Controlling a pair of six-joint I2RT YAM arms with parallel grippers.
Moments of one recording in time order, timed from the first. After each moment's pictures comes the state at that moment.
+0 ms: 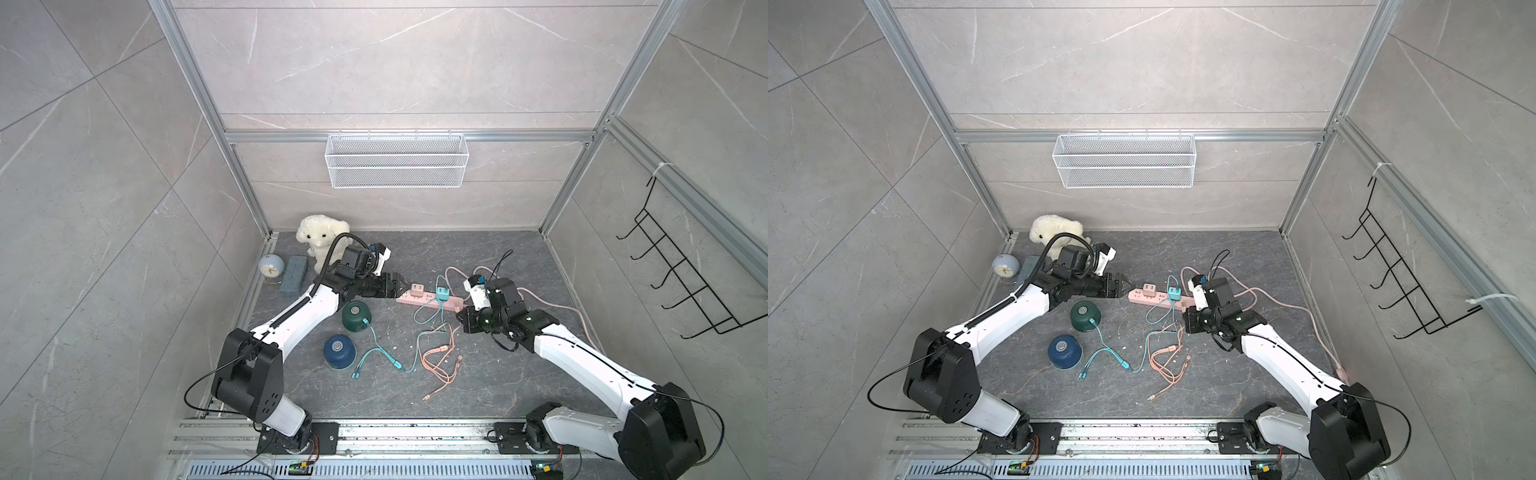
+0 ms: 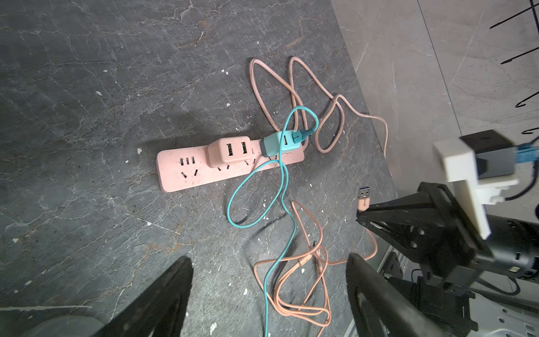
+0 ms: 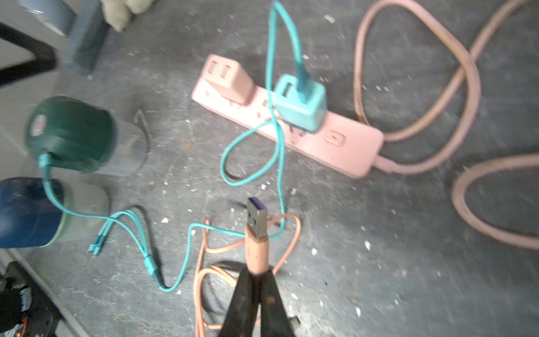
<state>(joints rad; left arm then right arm) -0.48 1.54 1.17 -0.38 0.50 -0.39 0.43 1.20 0.79 -0.39 -0.27 0.24</state>
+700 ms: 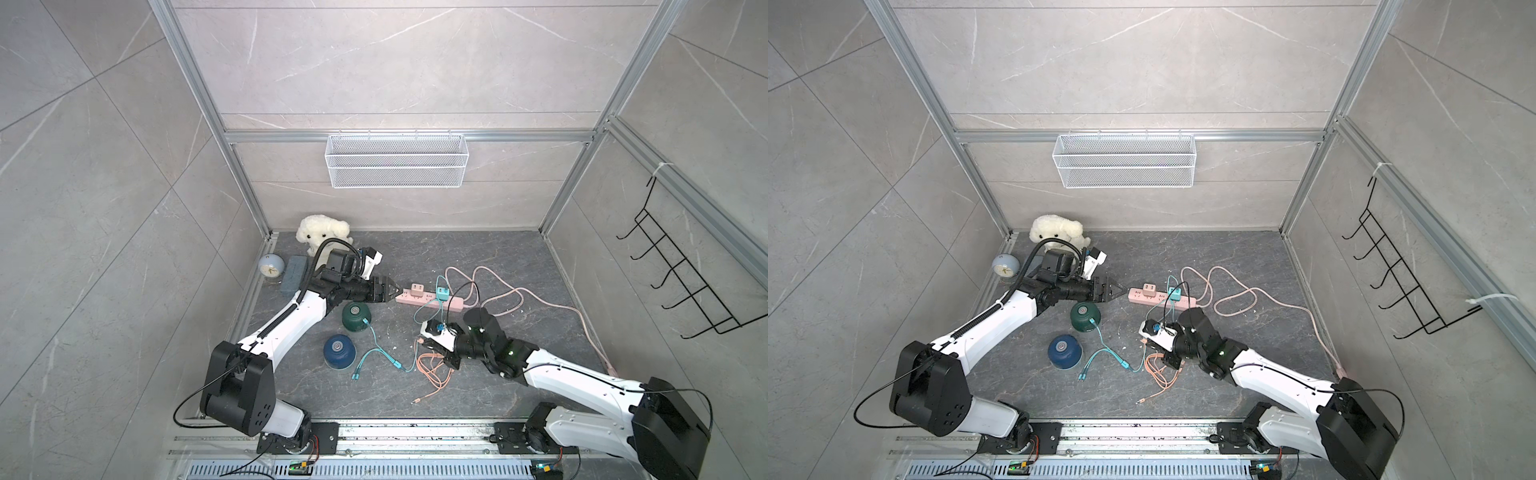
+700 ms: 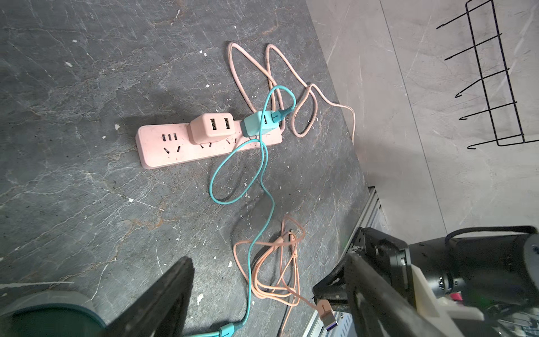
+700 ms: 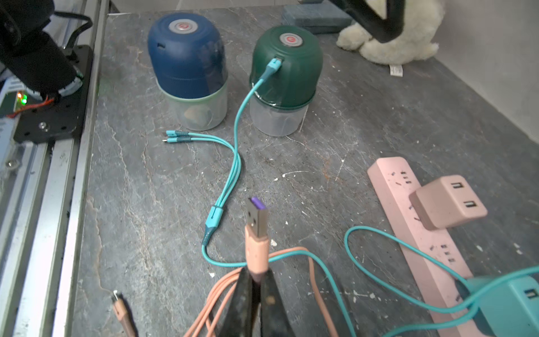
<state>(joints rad) -0.40 1.46 1.08 -0.38 0.69 -0.38 0.76 1.14 0.51 0.05 -0.36 -0.42</state>
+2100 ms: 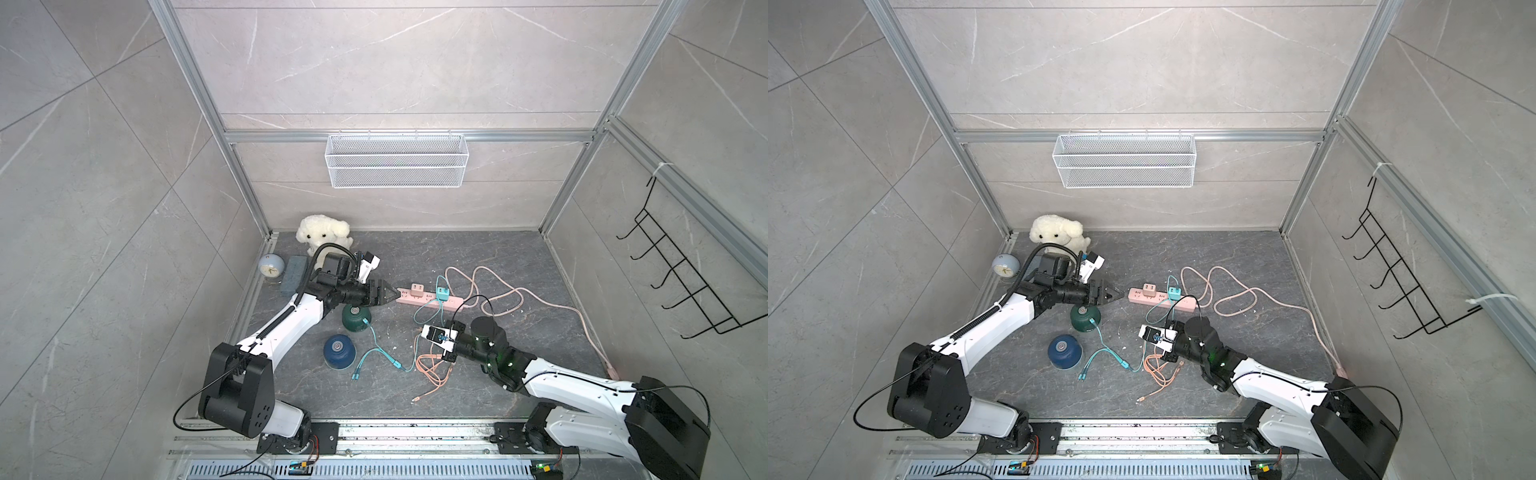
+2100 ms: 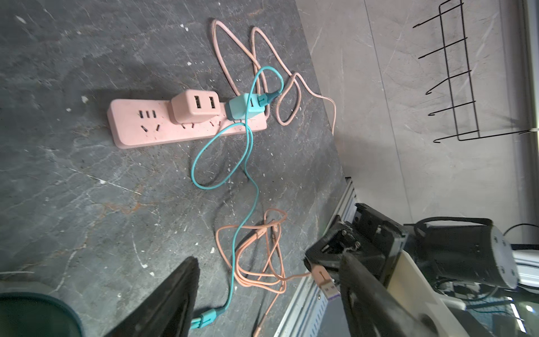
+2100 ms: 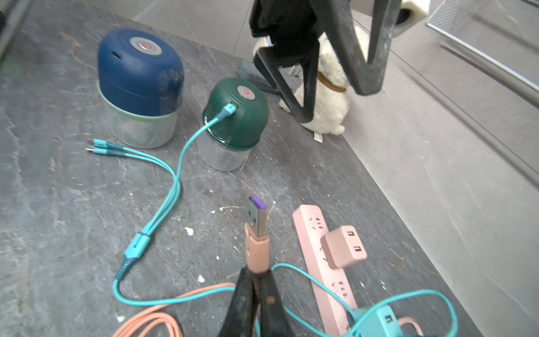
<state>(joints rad) -0.37 1.45 1.03 -0.36 0.83 -0.43 0.78 1.16 0.42 0.40 -0.16 -0.60</state>
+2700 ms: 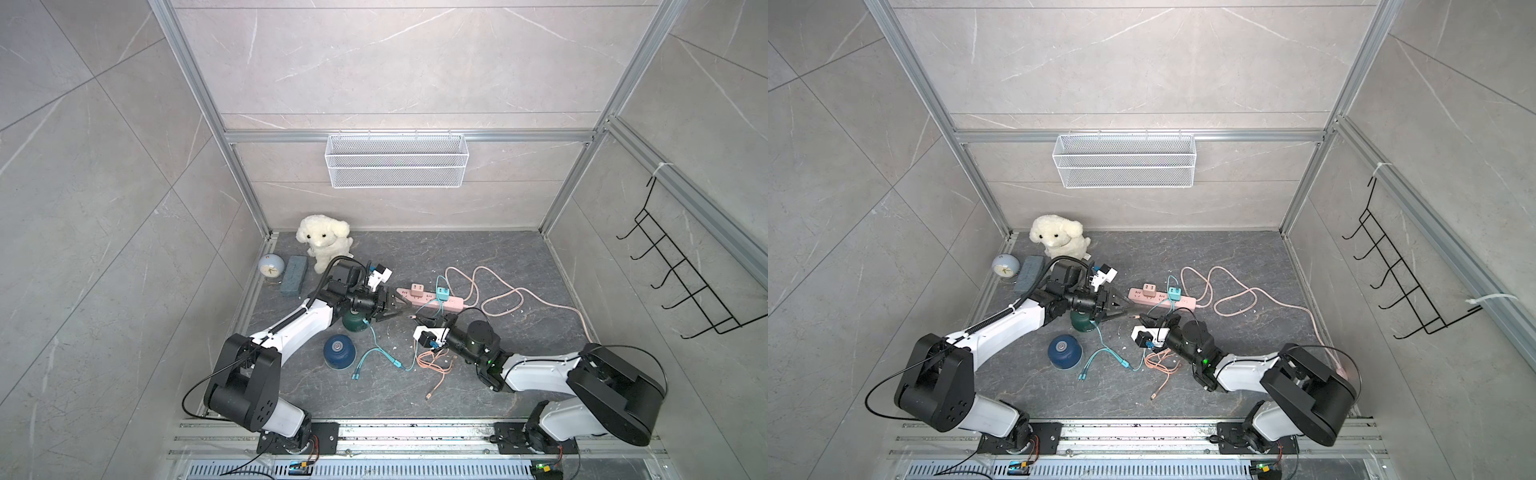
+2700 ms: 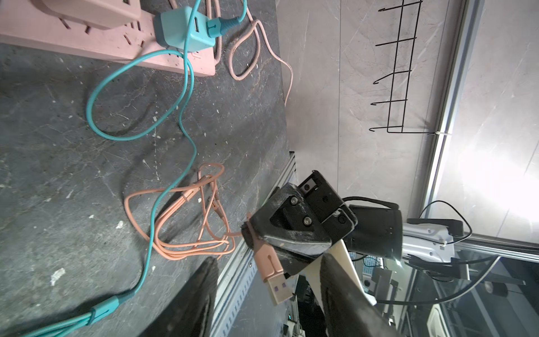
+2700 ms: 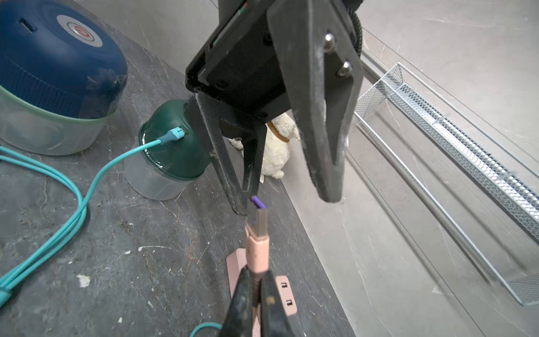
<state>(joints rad) -0.44 1.49 0.95 -0.19 1.03 -0.75 0.79 1.46 0.37 1.03 -0.10 -0.84</state>
